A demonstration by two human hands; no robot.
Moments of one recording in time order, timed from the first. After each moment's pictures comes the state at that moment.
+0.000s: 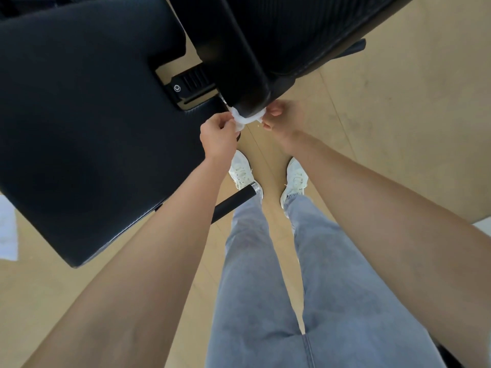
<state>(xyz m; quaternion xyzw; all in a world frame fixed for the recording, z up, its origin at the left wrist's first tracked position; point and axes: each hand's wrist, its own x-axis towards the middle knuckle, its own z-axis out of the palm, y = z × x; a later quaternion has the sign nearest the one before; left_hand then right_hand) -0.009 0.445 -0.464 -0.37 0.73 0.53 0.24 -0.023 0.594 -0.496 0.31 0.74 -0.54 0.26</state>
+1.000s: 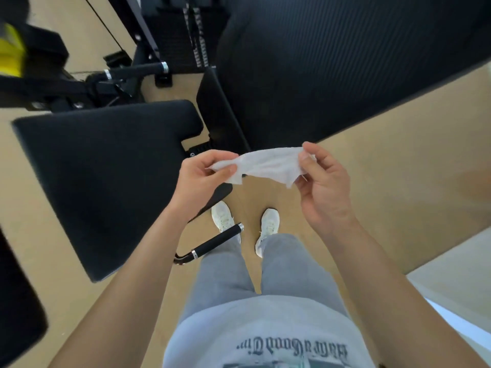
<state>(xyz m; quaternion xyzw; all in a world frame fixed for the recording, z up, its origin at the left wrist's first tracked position) -0.028 0.392 -0.212 -0.08 0.73 0.65 0.21 -0.006 0.607 -0.170 0.39 0.53 -0.75 0.03</state>
